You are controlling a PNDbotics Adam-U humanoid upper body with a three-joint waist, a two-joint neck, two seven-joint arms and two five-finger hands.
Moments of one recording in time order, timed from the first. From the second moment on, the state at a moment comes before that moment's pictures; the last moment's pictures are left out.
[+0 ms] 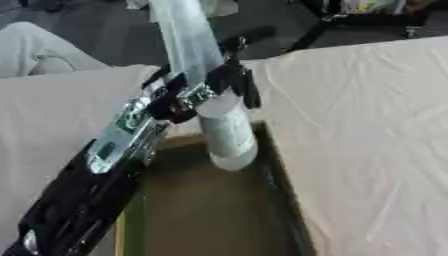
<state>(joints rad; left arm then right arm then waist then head) -0.95 0.38 -0.26 -1.48 0.55 -0.21 -0.68 0.37 -0.51 -0.34 -1.98 -1.26 -0.50 0.67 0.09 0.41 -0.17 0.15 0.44</state>
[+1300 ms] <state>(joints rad) -0.91 0.37 -0.28 -1.40 0.35 -0.34 -0.78 0.40 -0.51 -0.36 -1.98 -1.30 -0.49 0.68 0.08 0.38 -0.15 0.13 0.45</state>
